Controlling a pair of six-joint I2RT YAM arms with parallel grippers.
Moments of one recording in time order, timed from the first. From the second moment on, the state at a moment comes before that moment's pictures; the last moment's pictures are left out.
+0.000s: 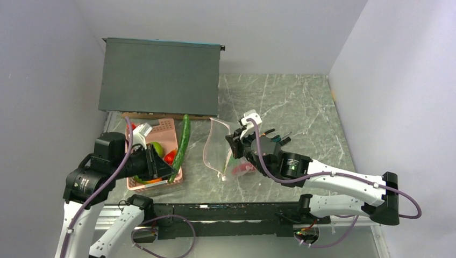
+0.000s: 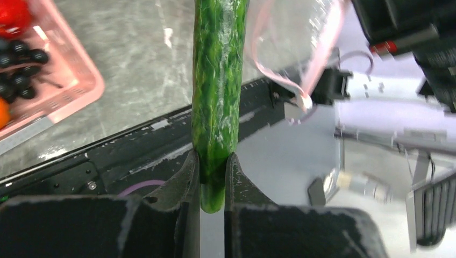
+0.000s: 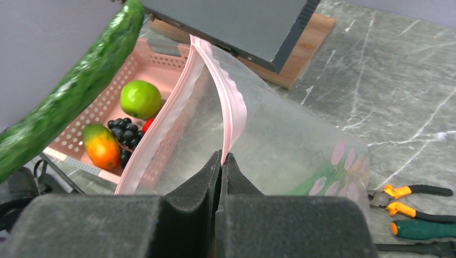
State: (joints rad) left arm -0.26 0.62 1.13 -1.26 0.52 -0.54; right arm 1.22 1.03 0.92 -0.10 0.55 0.31
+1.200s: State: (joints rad) left arm -0.62 1.11 1.27 -1.27 0.71 -0.53; right arm 1.23 0.98 0.90 -0.04 0.49 0.22
